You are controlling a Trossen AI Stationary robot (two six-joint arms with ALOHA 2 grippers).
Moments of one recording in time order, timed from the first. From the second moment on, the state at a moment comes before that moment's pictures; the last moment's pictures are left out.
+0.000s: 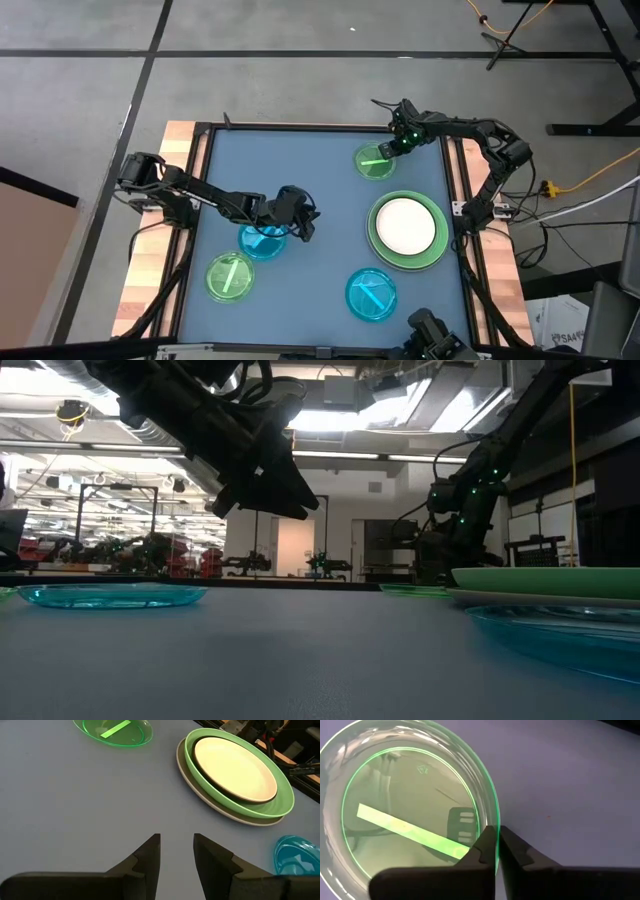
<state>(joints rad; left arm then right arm) -0.12 1.59 0.77 0.23 -0.43 -0.67 -0.95 1.75 0.97 -0.47 -0.20 0.15</state>
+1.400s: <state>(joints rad) -0.12 1.59 0.77 0.23 -0.43 -0.67 -0.95 1.75 0.97 -0.38 -0.71 0.13</state>
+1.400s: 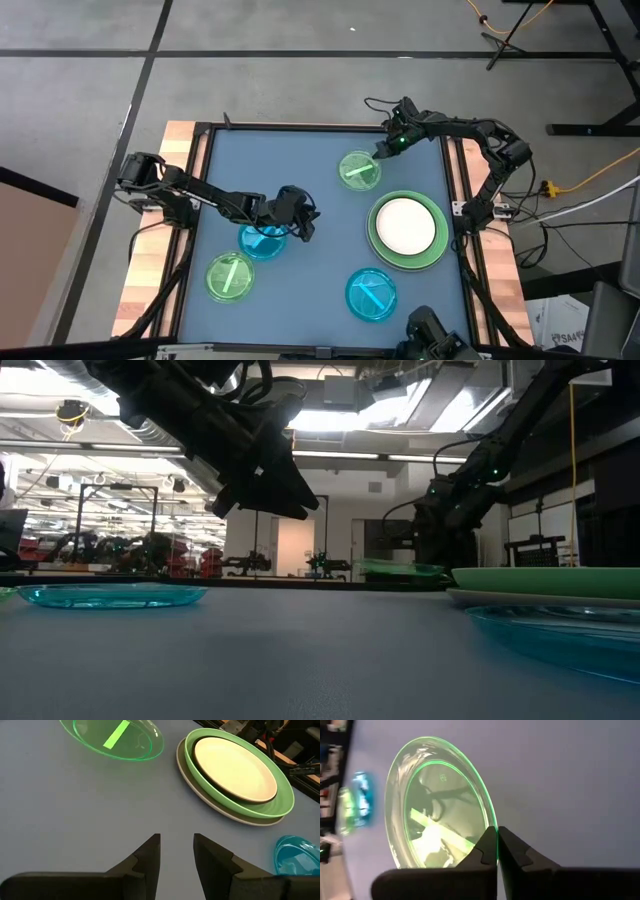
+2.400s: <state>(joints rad) -0.12 1.59 0.77 0.23 -0.43 -0.67 -0.95 1.71 0.97 -1.10 -0.93 -0.50</state>
